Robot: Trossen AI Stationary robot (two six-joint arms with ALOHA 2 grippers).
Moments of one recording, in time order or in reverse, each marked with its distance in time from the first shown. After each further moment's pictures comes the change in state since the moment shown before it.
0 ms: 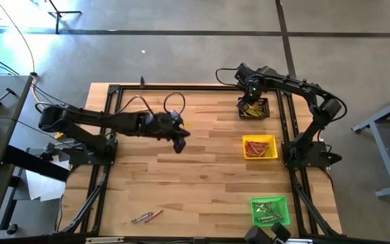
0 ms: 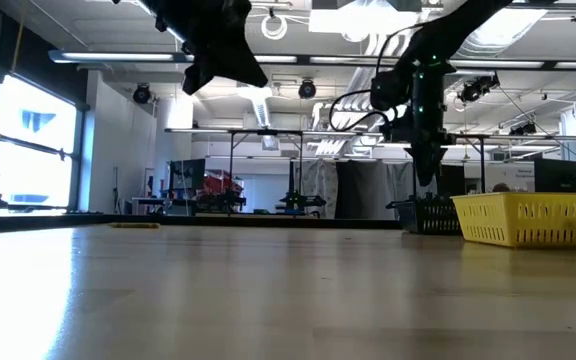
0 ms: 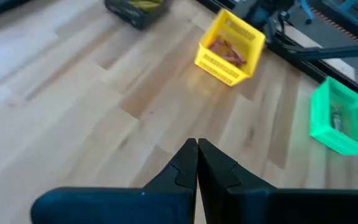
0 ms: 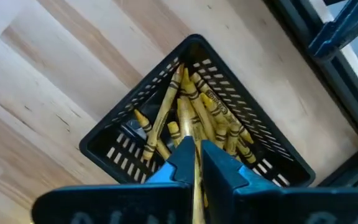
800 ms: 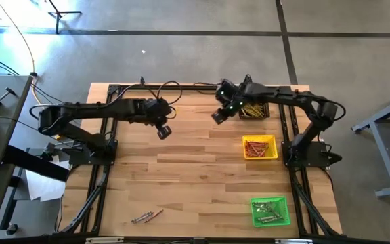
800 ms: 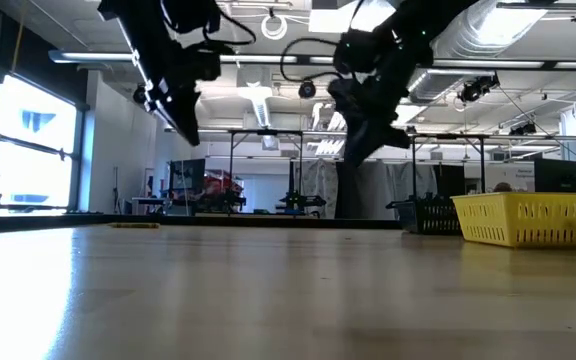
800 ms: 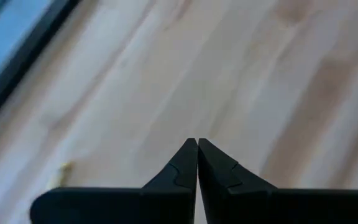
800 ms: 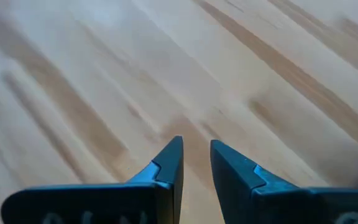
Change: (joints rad) left arm 0.256 -0.030 -0.001 -0.444 -0.060 0.321; right arm 0.302 0.002 0.000 0.289 -0.291 0.454
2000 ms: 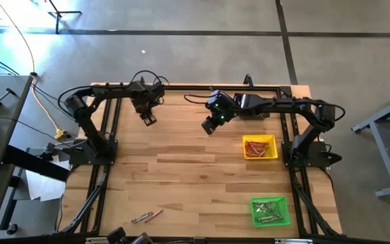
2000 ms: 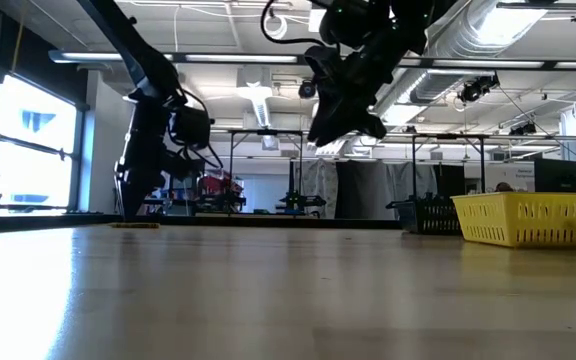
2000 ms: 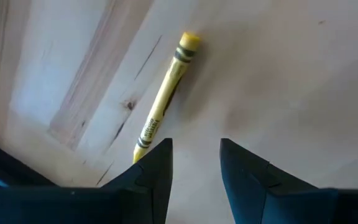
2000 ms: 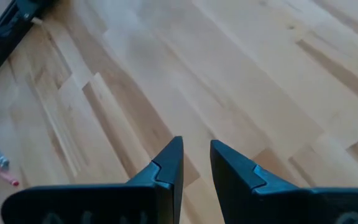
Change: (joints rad) left arm 0.485 0.377 -0.018 -0.170 -0.018 0.351; right arm 0.189 0.000 0.000 0.231 0.034 0.088
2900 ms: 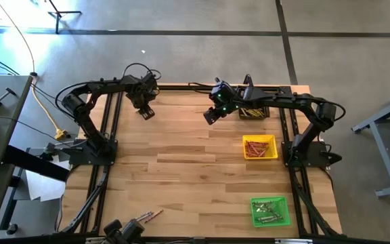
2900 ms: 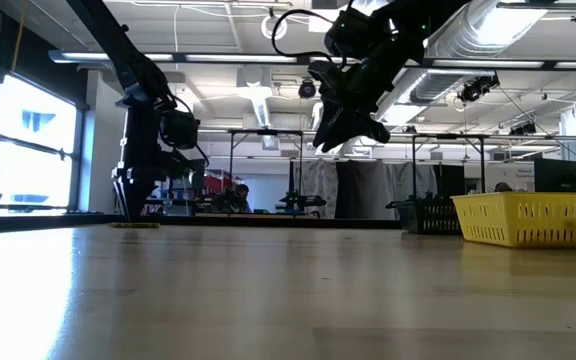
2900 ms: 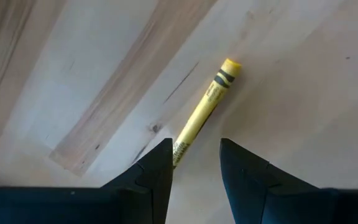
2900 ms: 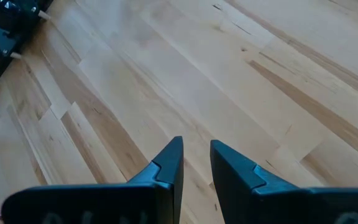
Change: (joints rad) left arm 0.161 -0.001 0.000 0.073 0.148 0.112; right arm -0.107 0.000 0.000 0.005 -0.004 -0.003
